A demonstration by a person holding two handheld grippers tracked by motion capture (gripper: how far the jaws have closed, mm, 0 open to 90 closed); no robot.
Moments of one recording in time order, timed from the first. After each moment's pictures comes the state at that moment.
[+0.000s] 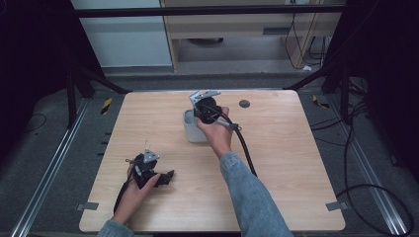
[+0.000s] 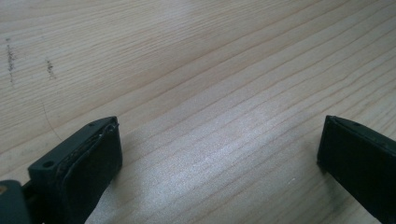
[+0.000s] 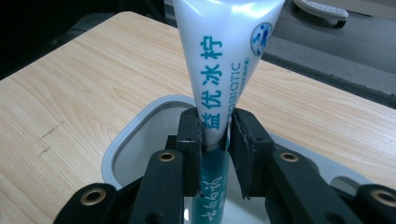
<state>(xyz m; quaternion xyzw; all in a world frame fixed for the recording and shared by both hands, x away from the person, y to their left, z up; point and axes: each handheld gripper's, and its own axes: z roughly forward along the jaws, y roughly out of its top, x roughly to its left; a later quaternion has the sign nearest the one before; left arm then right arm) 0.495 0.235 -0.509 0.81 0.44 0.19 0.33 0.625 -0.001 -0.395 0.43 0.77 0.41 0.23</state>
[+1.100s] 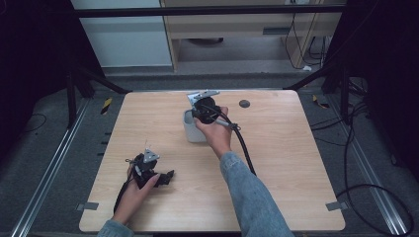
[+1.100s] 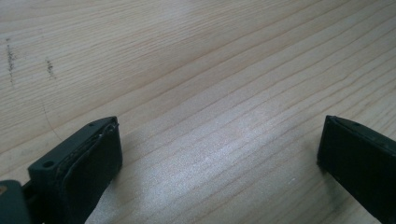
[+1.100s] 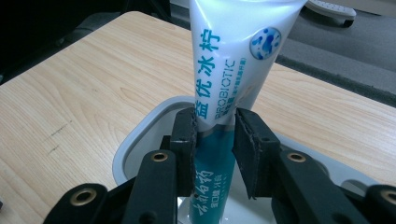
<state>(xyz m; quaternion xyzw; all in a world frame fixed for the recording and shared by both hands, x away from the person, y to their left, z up) 0.495 0.235 -0.509 0.81 0.44 0.19 0.33 0.624 0.002 -0.393 0.42 0.77 0.41 0.22</state>
